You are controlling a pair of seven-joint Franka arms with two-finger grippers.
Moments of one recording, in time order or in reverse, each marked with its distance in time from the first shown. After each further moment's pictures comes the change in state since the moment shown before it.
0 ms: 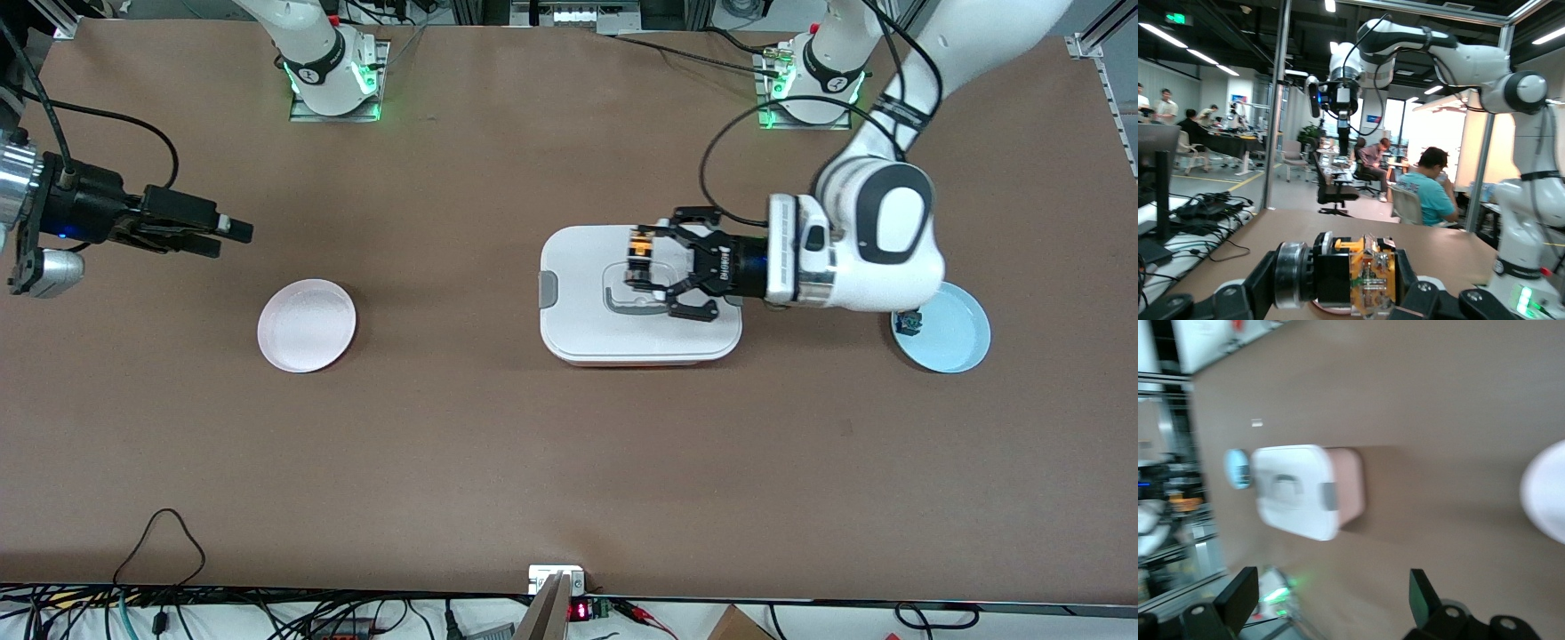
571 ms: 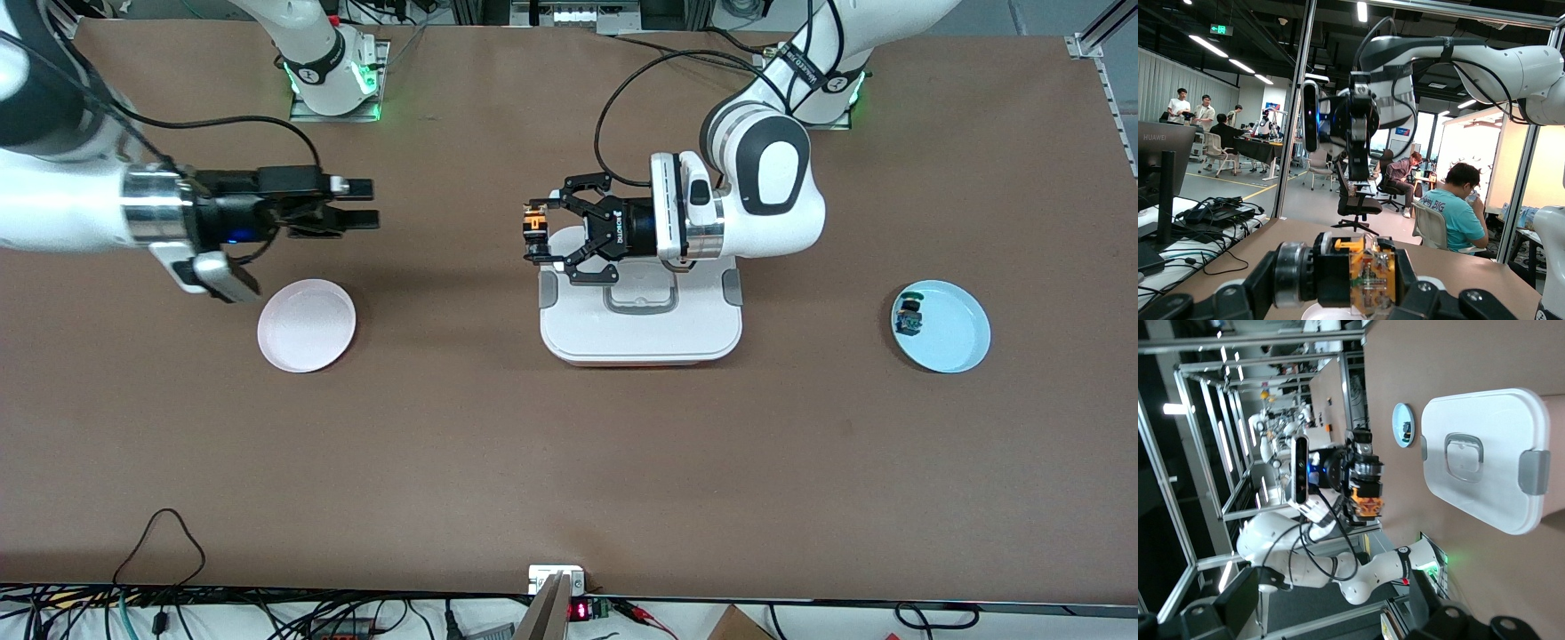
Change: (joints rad) left arm -0.184 0.000 -0.016 0.001 -0.249 0.201 0.089; right arm 0.142 0.022 0.006 -0.246 0.542 0.013 -0.247
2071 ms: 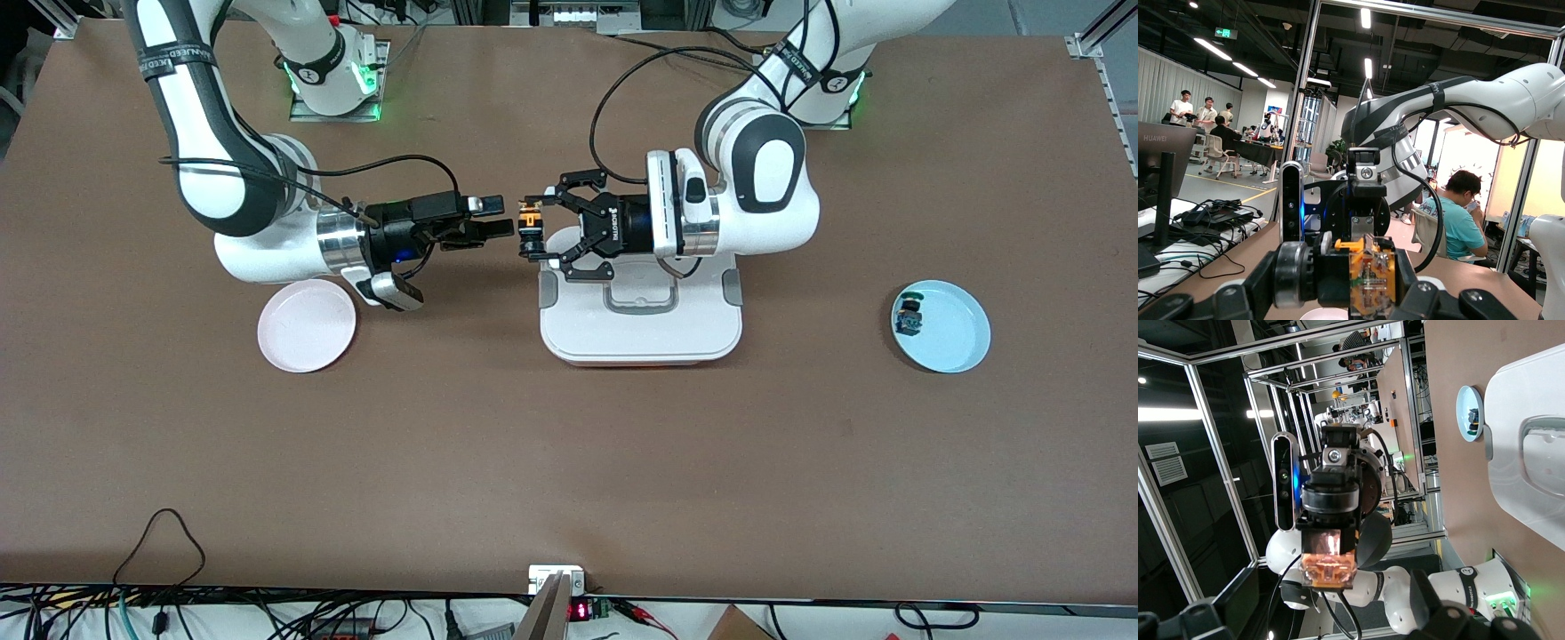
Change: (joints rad) left arm -0.012 0.000 0.000 0.000 -0.033 0.000 0.000; right arm 0.216 0.138 0.001 -0.106 0.393 0.078 -0.202
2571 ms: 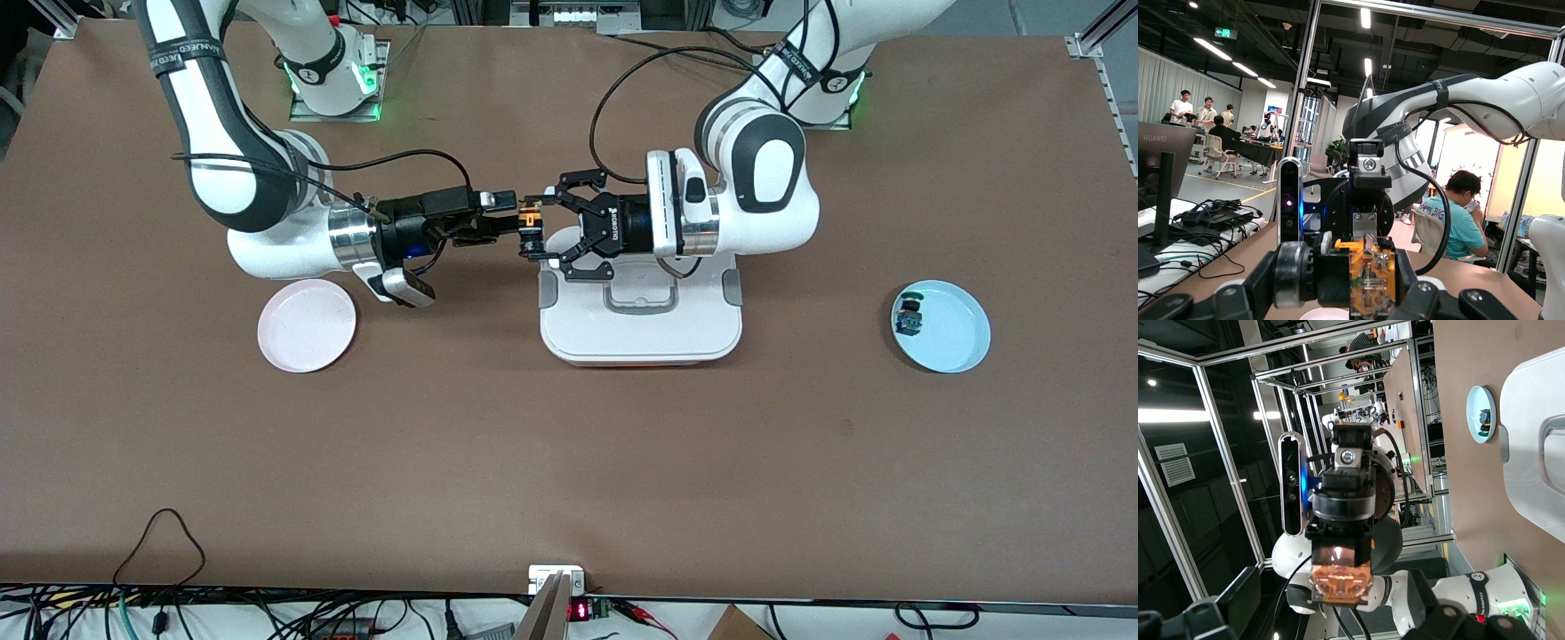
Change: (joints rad) left arm 0.000 0.000 0.000 0.000 0.000 0.000 0.000; right arm 0.026 0.000 0.000 0.009 0.033 0.020 0.000
